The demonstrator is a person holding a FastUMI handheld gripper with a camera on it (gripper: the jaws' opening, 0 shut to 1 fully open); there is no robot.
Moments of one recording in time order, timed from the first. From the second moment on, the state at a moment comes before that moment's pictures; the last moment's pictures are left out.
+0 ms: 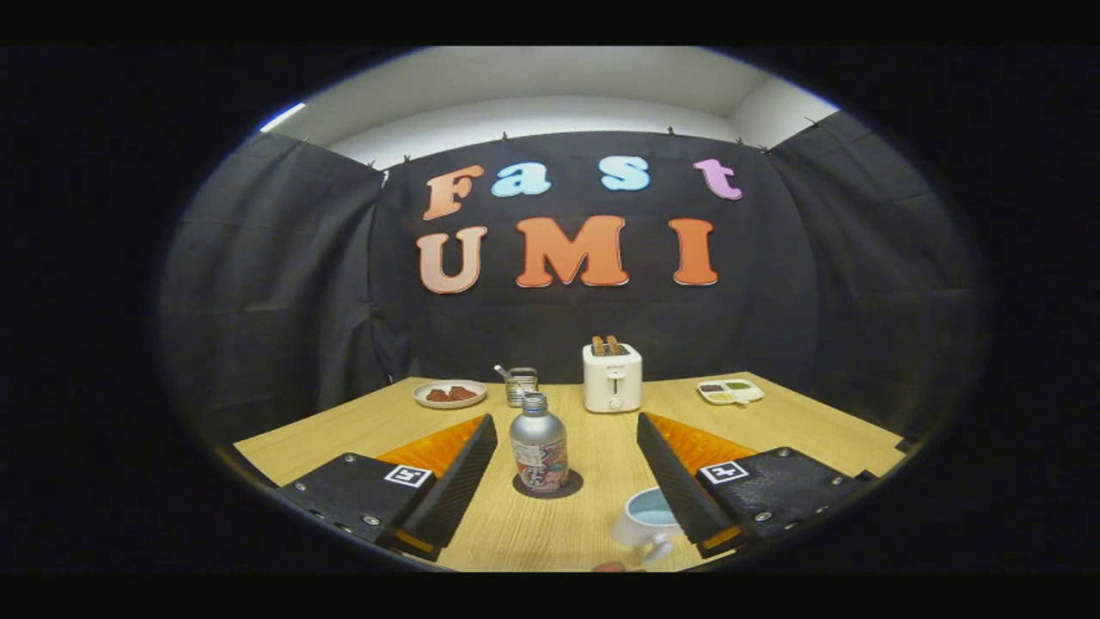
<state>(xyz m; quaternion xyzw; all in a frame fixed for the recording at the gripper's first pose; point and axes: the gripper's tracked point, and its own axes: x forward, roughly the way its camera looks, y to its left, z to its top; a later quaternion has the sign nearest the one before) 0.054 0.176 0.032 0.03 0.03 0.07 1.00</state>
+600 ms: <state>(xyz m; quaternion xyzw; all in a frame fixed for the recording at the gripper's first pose) -0.004 0.098 0.059 0.04 -0.01 0.04 1.00</state>
